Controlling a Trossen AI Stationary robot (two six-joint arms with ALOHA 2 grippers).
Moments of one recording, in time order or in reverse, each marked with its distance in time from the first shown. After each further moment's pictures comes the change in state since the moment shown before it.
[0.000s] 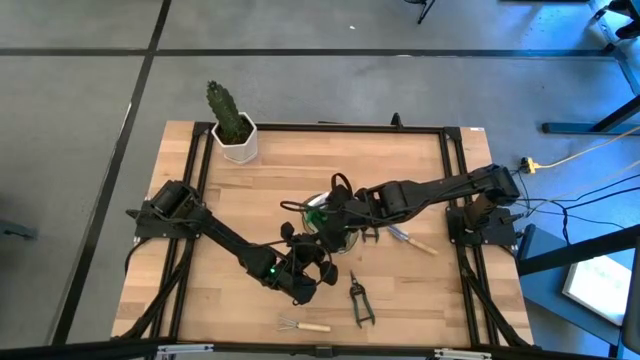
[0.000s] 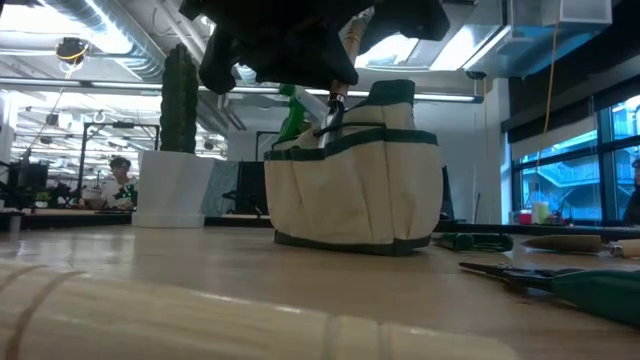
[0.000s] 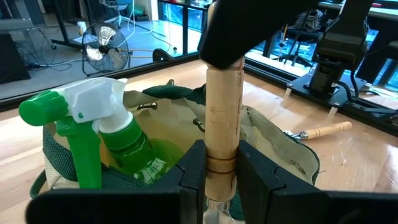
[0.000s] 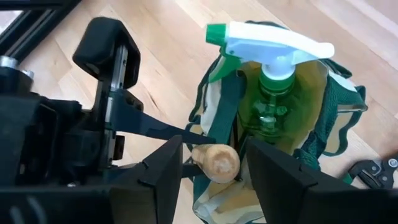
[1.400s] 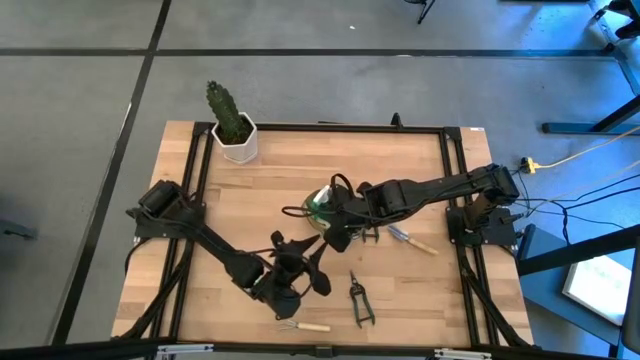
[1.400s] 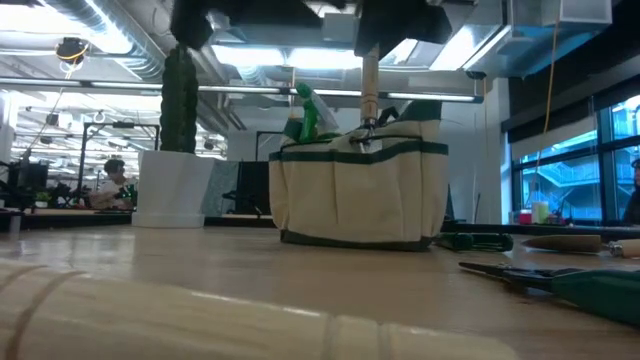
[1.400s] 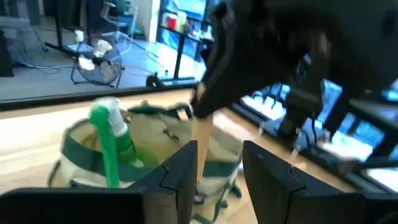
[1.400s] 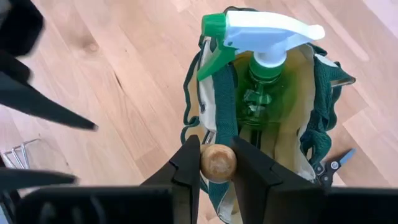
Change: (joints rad) left arm -0.100 -0.068 0.000 0.104 -0.158 -0.028; right arm -0.011 0.001 -0.001 -0.093 0.034 -0.157
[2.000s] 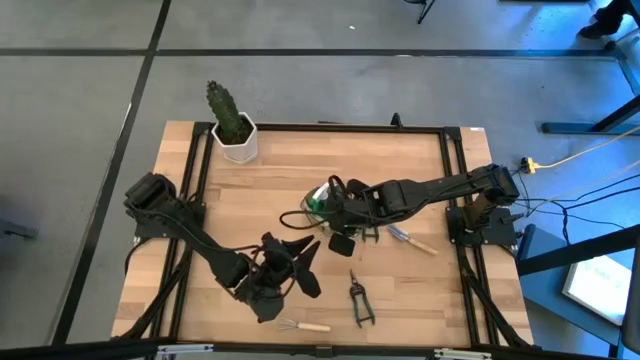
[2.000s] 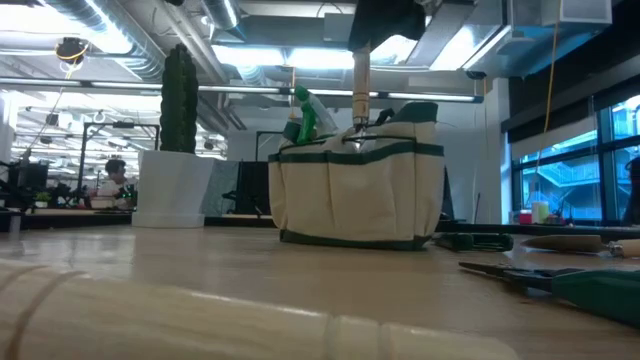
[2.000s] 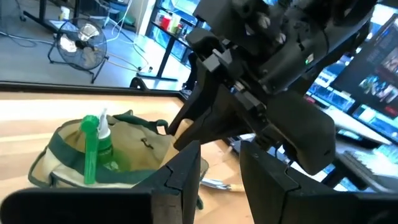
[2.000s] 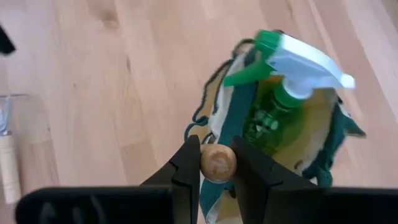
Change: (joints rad) left arm -0.059 -0.108 0.001 -0.002 -0.024 -0.105; right arm 0.002 0.000 0.000 0.056 -0.023 -0.332
